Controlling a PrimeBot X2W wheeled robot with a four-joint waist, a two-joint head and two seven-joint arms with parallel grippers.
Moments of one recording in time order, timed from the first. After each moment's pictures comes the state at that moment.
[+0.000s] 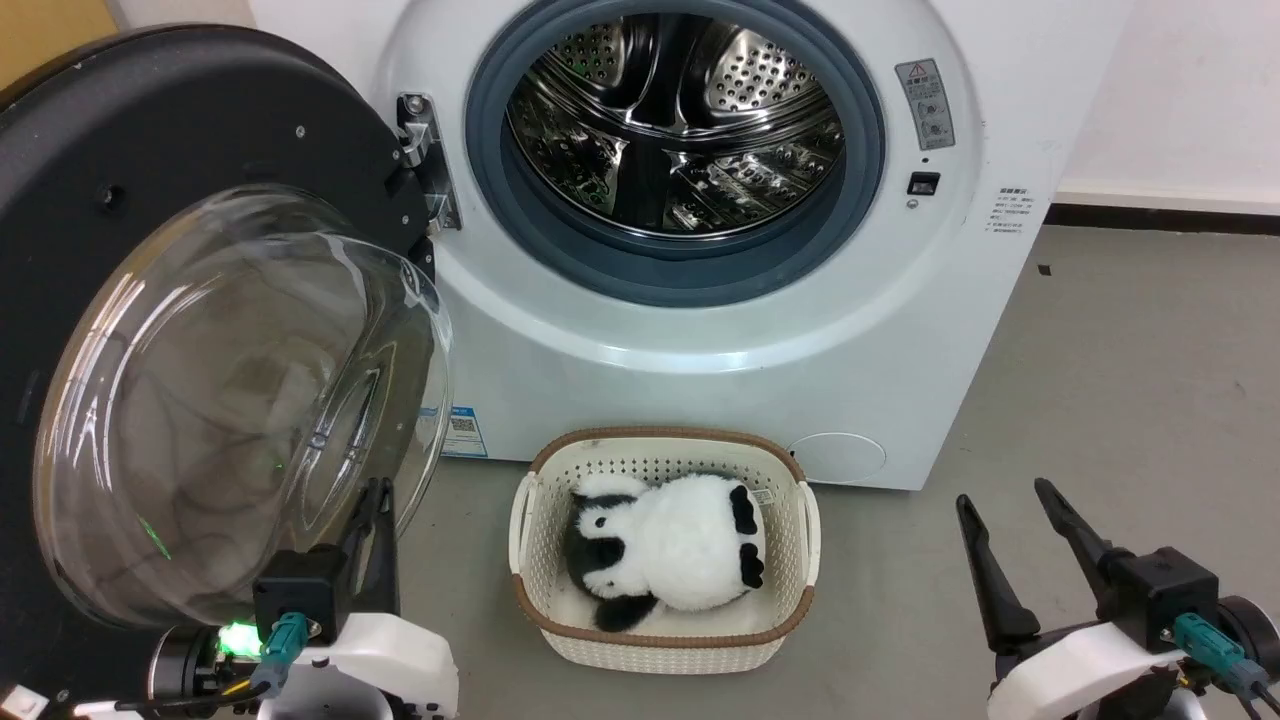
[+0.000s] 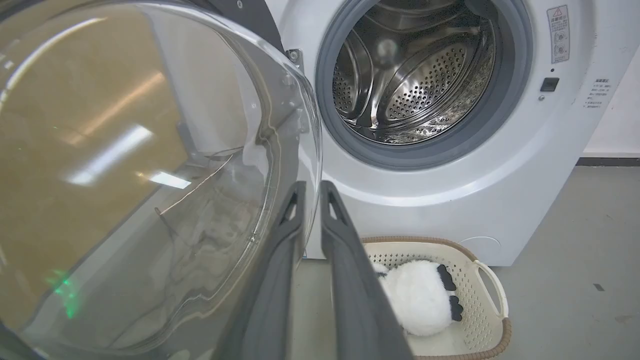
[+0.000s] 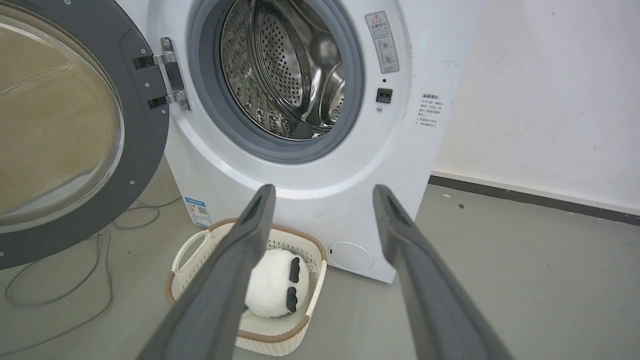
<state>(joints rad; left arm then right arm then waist) -0.01 0.05 -0.01 0.01 0.00 0.03 -0.03 0.01 -0.05 -0.02 -0.01 0.03 0.13 -0.03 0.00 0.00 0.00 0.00</state>
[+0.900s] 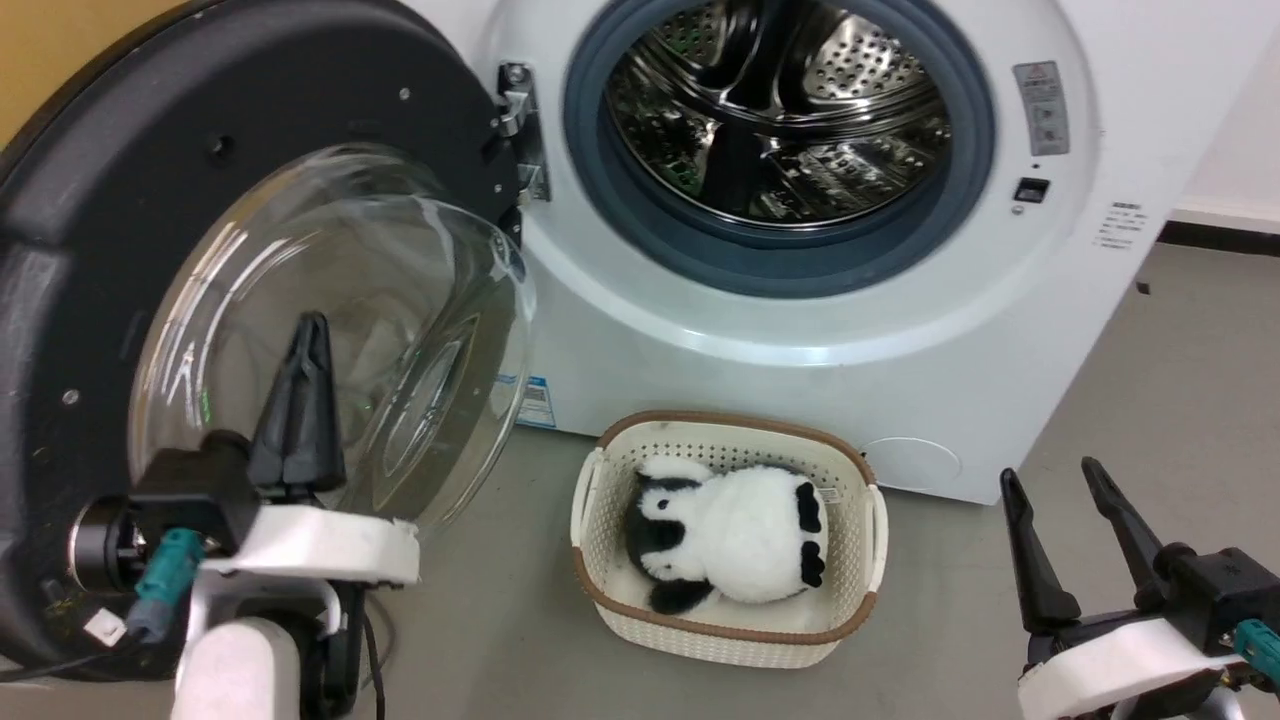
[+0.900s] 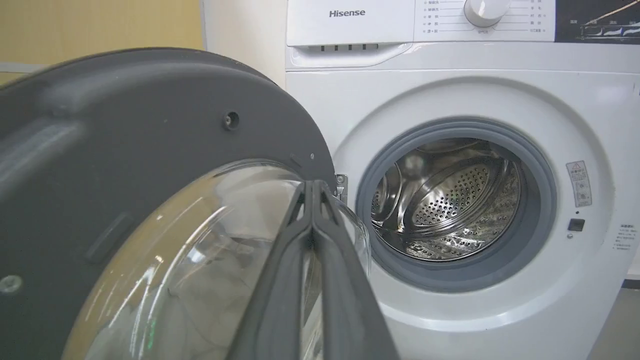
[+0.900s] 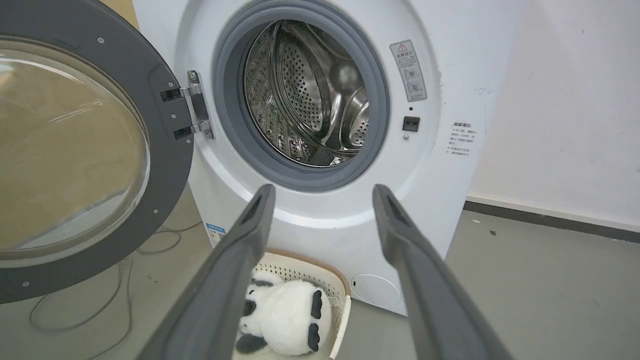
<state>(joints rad) -0.17 0.06 0.04 -0.12 -0.08 -0.01 -0.08 0.01 -0.05 -0.06 -0.04 0.08 0.13 -0.08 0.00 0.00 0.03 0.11</state>
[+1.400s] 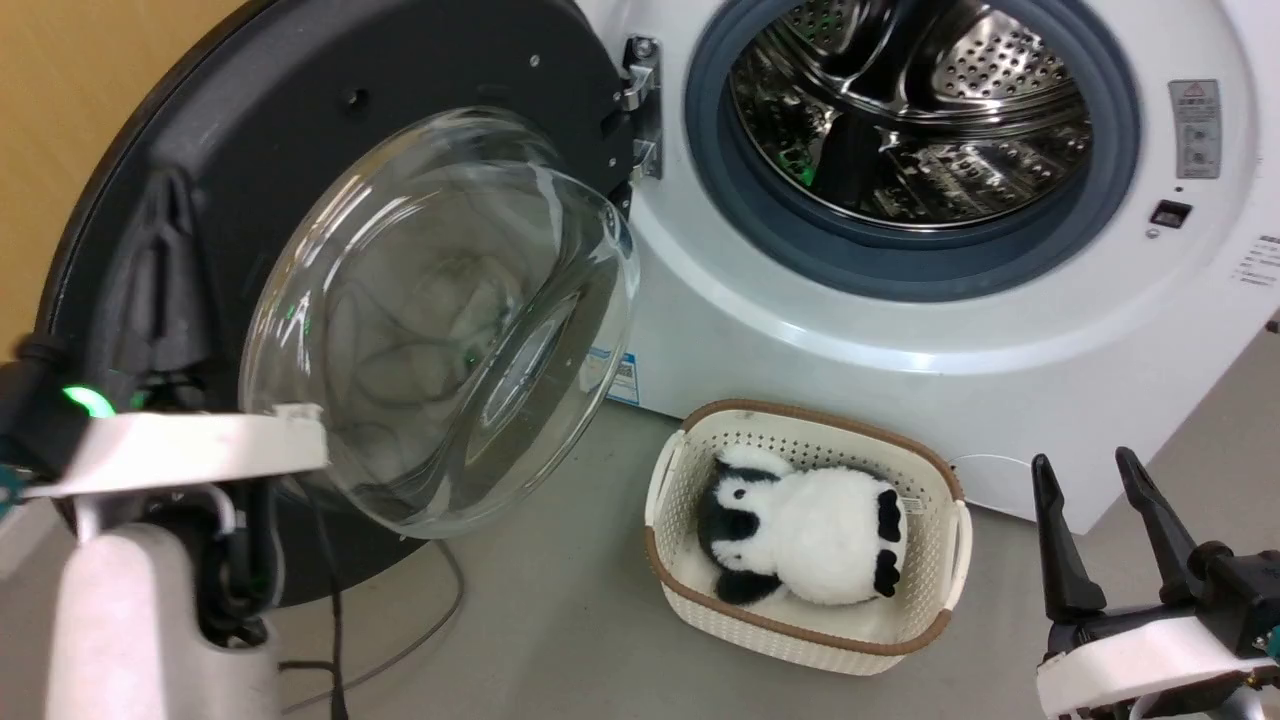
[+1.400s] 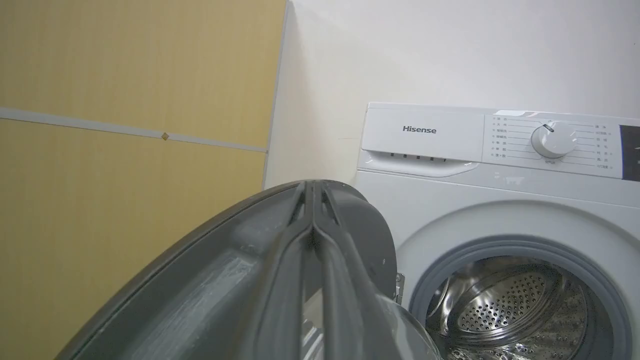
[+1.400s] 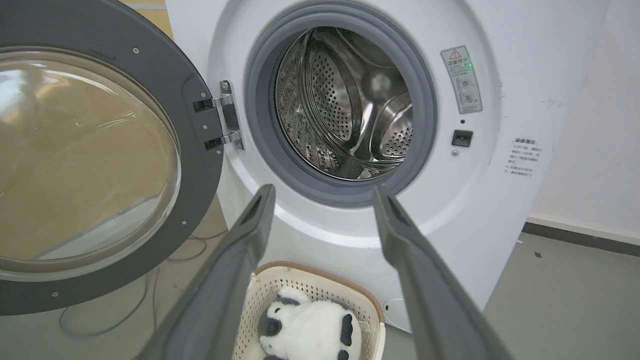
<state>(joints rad) -0.34 0.08 0.13 -0.14 -0.23 -0.05 -0.12 0.01 -0.05 -0.09 -0.05 0.10 0.13 -0.11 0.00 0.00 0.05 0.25</state>
